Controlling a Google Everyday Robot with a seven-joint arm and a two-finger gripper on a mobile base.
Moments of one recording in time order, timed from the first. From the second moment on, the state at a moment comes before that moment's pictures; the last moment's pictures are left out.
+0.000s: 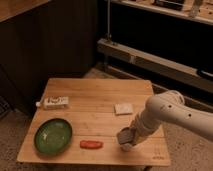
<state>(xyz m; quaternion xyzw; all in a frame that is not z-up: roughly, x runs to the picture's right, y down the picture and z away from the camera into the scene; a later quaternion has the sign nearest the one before) 0.135 0.202 0.668 -0.30 -0.14 -0.05 0.94</state>
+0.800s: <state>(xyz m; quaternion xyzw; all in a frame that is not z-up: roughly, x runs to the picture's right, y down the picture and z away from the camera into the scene) 0.135 0.203 0.670 -0.30 -0.14 -0.05 0.94</state>
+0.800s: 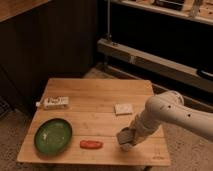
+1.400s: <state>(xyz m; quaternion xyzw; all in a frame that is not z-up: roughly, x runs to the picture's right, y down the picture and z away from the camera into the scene) 0.135 0.204 0.672 -0.30 -0.15 -0.05 0.94</state>
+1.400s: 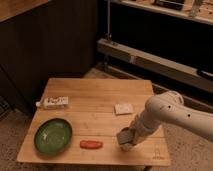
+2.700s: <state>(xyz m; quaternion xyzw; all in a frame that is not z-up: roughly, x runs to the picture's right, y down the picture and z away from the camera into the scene) 0.135 0.207 0.676 -0.30 -0.15 -0.05 0.94</state>
